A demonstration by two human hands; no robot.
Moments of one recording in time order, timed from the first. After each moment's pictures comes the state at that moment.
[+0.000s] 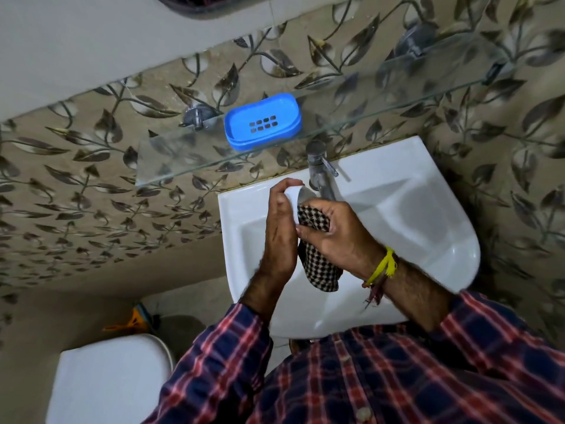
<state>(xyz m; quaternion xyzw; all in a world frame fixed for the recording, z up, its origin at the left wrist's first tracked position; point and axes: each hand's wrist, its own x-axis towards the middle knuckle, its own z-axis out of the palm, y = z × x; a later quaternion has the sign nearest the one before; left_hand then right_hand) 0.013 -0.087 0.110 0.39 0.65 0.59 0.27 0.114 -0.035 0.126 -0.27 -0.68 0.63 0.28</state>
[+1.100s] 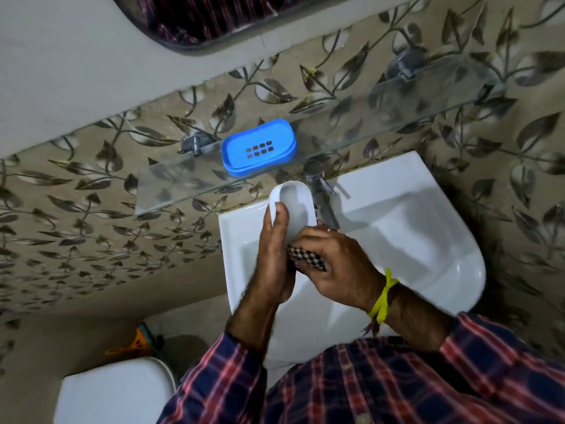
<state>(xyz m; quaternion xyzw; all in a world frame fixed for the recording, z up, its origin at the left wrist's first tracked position) -0.002 -0.078 0.118 0.17 0.56 0.63 0.51 0.123 -0.032 0.116 -0.21 -0.87 0.36 0.26</state>
